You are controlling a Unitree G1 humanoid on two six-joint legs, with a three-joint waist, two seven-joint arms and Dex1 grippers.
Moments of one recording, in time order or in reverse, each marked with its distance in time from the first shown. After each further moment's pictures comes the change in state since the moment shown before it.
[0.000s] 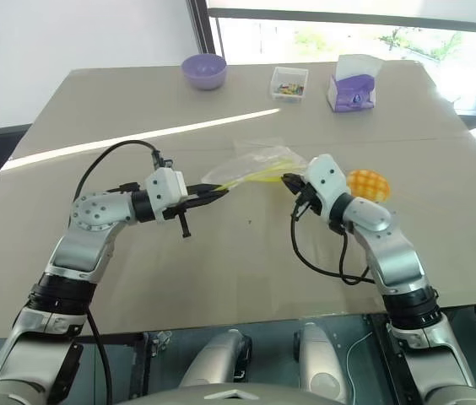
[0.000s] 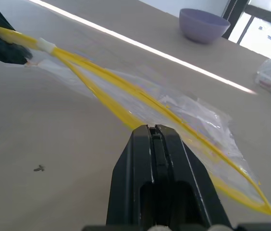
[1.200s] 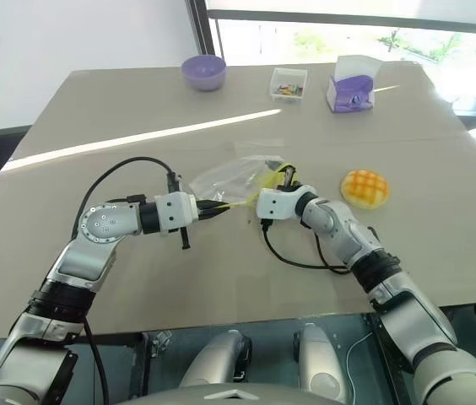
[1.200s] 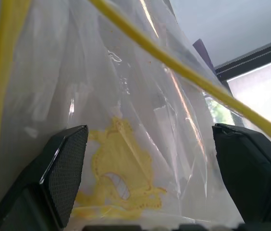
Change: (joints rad) left arm 0.031 0.021 -0.057 0.046 0.153 -0.135 0.041; right arm -0.261 0.011 0.346 0.645 -0.660 -0.673 -0.380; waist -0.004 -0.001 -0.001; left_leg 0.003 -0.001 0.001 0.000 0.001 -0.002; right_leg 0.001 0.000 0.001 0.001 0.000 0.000
